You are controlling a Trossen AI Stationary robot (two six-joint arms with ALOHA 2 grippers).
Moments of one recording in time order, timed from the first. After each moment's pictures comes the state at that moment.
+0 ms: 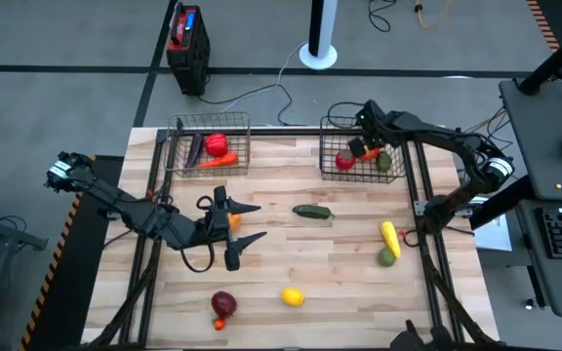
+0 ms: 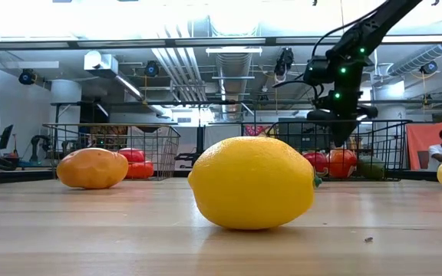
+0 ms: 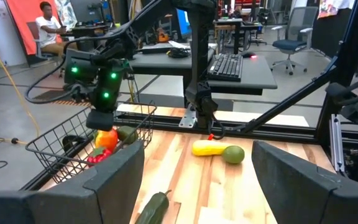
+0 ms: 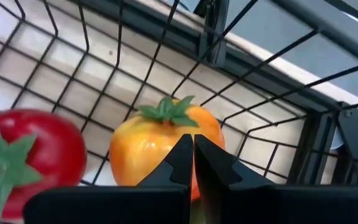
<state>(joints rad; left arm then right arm) -0.48 1.21 0.92 0.15 -0.73 -0.09 -0.86 1.51 1.00 -0.68 0.29 0.24</state>
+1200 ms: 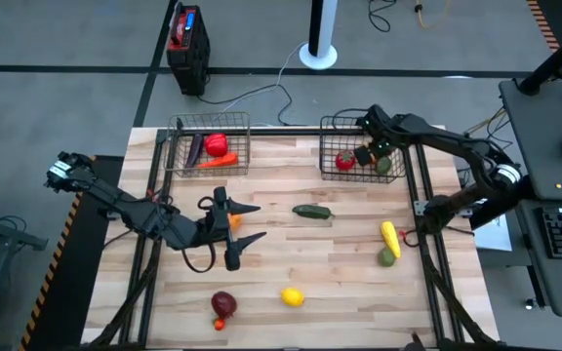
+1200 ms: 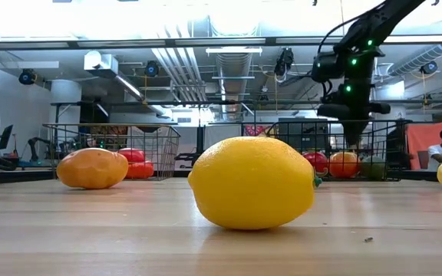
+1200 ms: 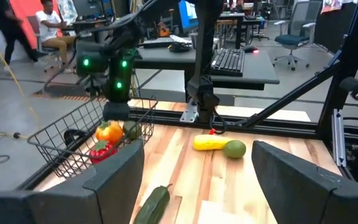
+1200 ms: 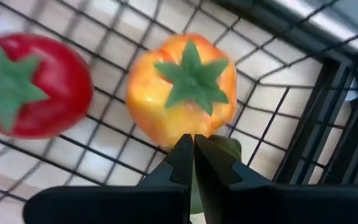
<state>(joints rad) -0.48 1.21 0.92 0.12 -0.73 -0.12 -0.84 1.43 0.97 -0.83 0.20 0.25</state>
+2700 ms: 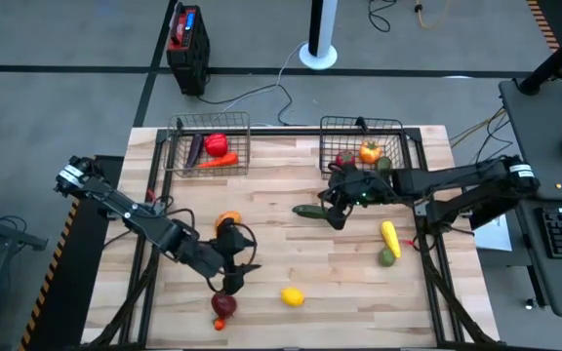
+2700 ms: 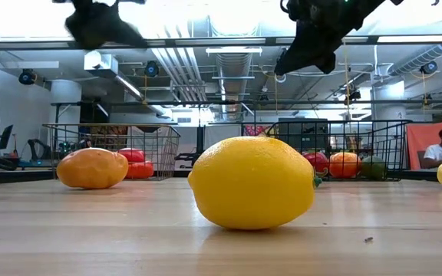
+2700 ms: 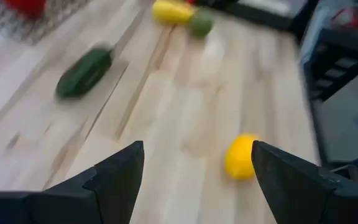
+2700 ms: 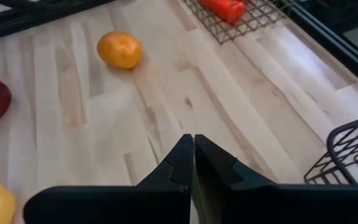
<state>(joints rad) -0.54 1.36 0.92 -0.25 -0.50 -0.65 0.01 1.26 0.93 -0.34 0.21 0.32</state>
